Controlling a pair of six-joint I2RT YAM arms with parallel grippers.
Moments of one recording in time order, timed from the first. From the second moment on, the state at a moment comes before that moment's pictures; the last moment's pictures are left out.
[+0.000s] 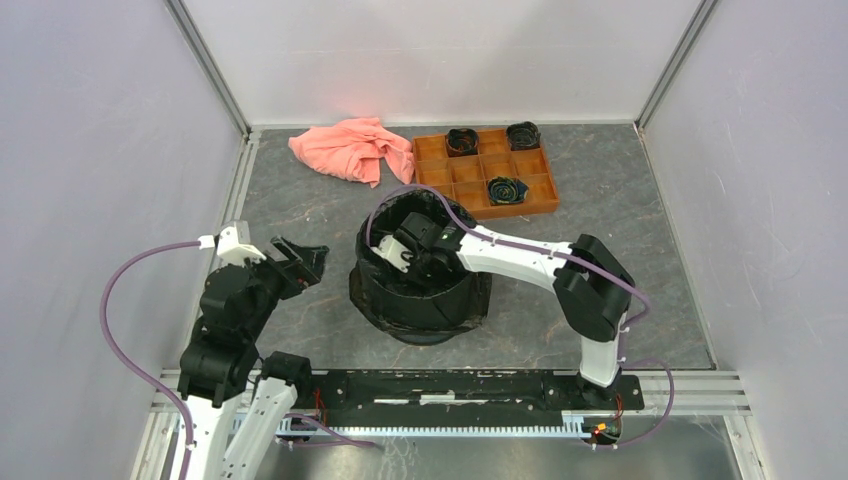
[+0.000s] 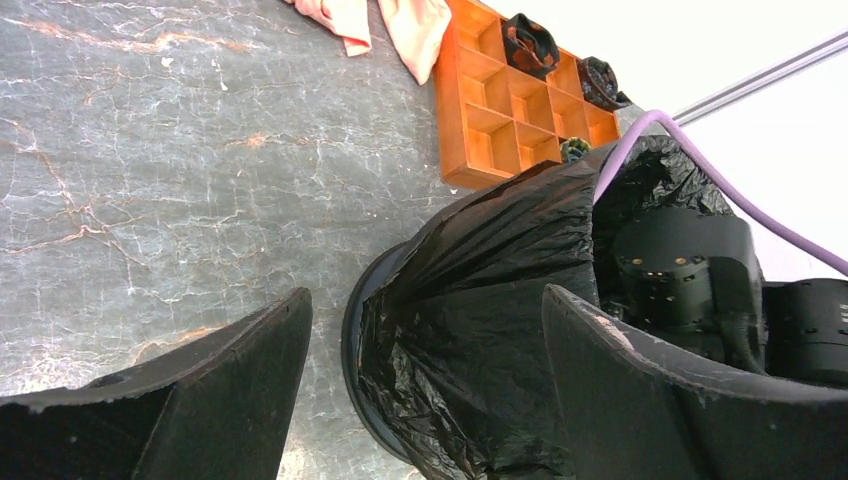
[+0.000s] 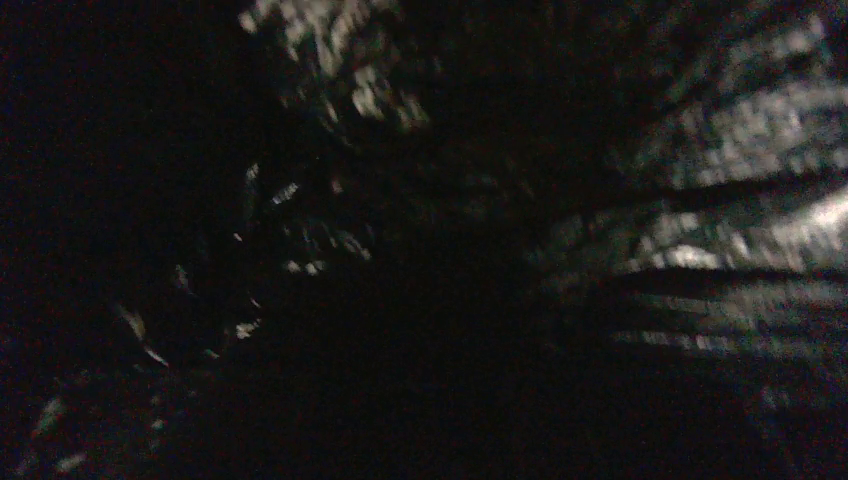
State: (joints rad) left arm -0.21 0.37 0.81 -0.73 -0.04 -0.64; right arm 0.99 1.87 1.41 -0.73 -0.08 -0.26
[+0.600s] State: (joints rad) left arm -0.21 0.39 0.82 -0.73 -0.02 -0.64; right arm 0.98 1.73 1.41 -0.70 -0.14 -0.22
